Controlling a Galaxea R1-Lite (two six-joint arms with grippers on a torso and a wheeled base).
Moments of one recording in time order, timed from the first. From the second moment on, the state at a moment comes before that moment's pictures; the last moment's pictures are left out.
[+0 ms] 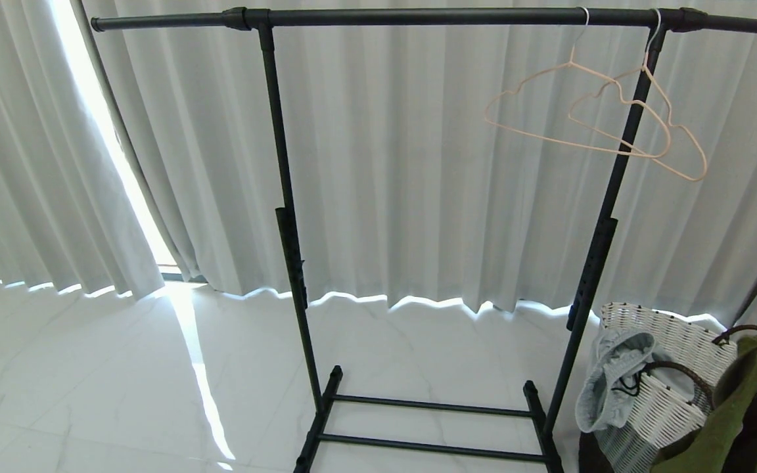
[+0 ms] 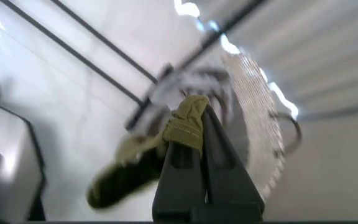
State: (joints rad) left arm -0.01 0.00 0.00 -0.01 0.06 0.03; right arm 0.42 1.01 -0.78 0.30 -0.14 -0.38
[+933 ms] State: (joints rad) left arm -0.26 0.59 -0.49 -0.03 -0.26 0.07; right arm 0.63 1.12 -0.84 0.17 -0.09 -0.22
